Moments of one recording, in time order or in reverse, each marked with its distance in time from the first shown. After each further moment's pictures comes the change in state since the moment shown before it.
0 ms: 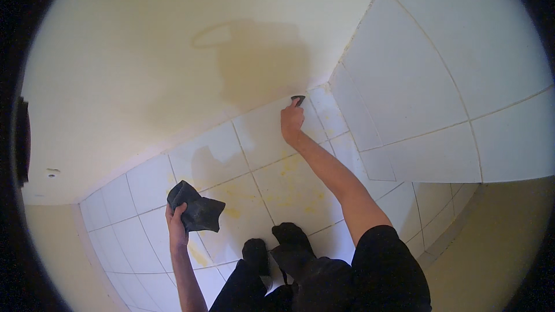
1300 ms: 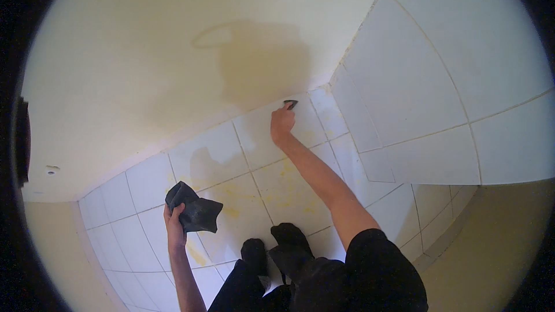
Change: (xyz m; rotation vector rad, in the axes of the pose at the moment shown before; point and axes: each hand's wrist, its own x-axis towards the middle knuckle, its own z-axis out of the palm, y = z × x) left_hand -0.002 0.002 0.001 -0.024 0.010 -0.002; right_hand -0.020 -0.029 -0.012 0.036 0.155 -0.032
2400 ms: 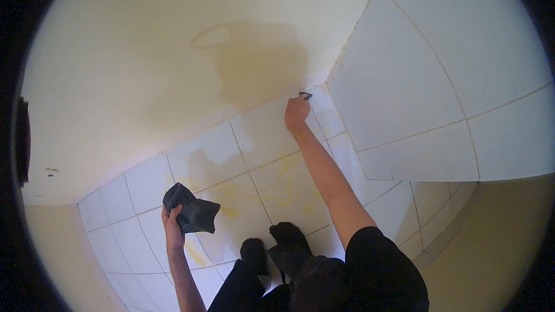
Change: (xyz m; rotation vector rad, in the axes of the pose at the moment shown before) left_hand 0.003 -0.006 -0.014 0.026 -0.011 0.022; right_hand 0.028 0.049 0.011 0.113 0.108 0.157
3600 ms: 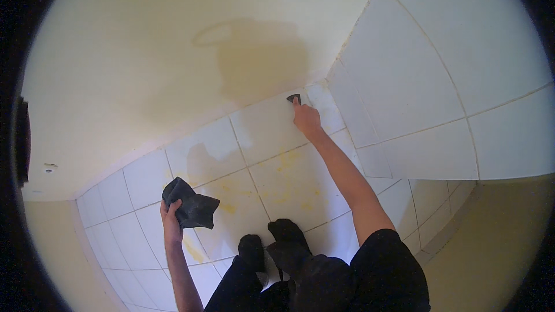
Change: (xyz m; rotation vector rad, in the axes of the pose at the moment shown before) left_hand -0.001 0.003 0.006 -0.005 -0.026 -0.014; right_hand -0.028 0.053 -0.025 0.183 -0.258 -0.282
